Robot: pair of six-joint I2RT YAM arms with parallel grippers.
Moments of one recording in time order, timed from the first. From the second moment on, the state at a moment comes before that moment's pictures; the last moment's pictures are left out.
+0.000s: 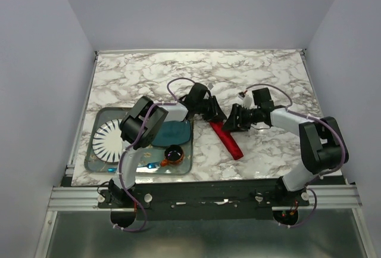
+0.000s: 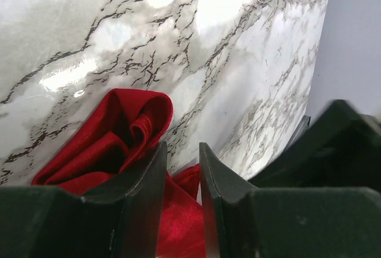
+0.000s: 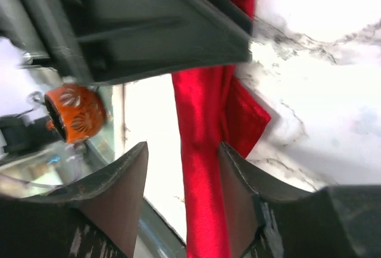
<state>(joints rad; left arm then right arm) -0.66 2.15 1.28 0.22 0.48 -0.95 0.24 1.64 0.78 -0.15 -0.74 0.40</state>
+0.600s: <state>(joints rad) -0.66 2.15 1.27 0.25 0.48 -0.98 0.83 1.67 1.08 -0.54 0.26 0.29</state>
